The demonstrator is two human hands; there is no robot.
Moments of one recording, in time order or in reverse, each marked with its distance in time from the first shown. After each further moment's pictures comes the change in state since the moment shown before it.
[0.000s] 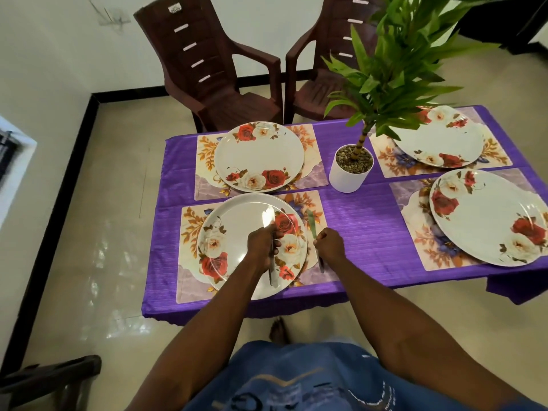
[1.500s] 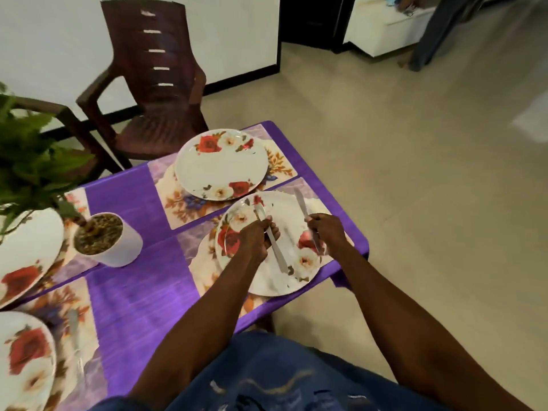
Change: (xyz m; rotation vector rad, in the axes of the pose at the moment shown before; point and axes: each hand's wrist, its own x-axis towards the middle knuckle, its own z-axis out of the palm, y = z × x) left_hand -0.002 -0.112 0.577 0.020 -0.298 -0.138; right_hand 0.183 0.273 -0.470 0.659 0.226 0.181
